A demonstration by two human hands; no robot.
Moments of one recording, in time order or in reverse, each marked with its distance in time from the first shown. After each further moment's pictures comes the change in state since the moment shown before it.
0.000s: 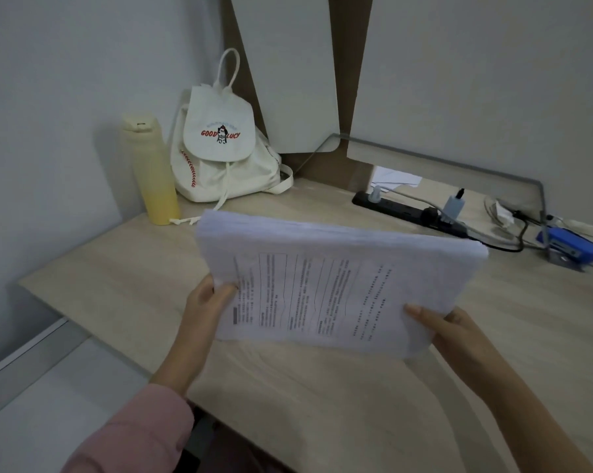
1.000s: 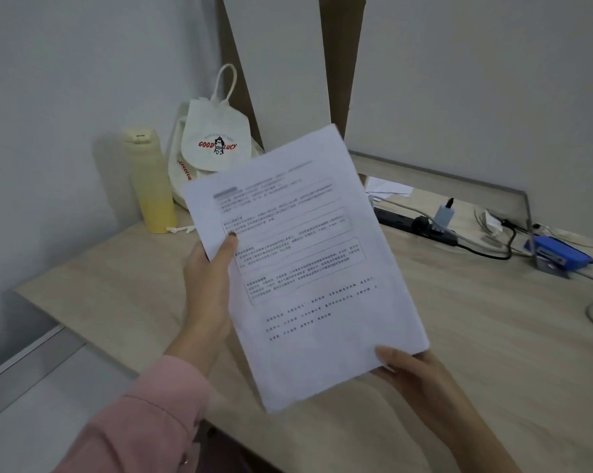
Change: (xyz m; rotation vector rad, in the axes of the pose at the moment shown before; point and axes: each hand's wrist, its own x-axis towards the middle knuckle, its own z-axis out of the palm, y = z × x) left_hand 0.013 0.054 0.038 -0.313 0.283 -0.040; right_hand -0.039 0.013 0.038 0.374 -0.054 0.161
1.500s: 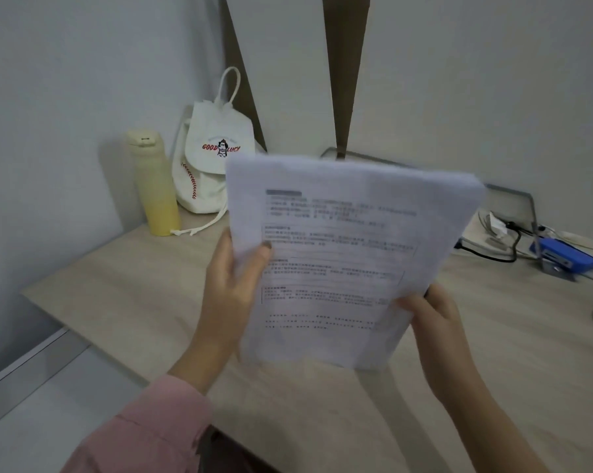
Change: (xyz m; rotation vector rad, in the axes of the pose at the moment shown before) left_hand -0.027 0.010 0.002 0.133 -0.369 0.445; right_hand 0.015 -0.043 0.038 -0.331 0.216 -0.434
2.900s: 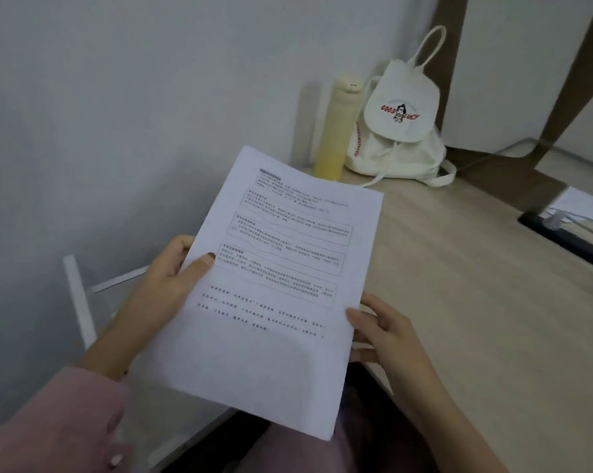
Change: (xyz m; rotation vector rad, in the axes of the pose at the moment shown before) left_hand -0.115 0.033 -0.248 0.451 0.362 -0.473; right_hand -0.088 0.050 0.175 -0.111 -0.689 0.350
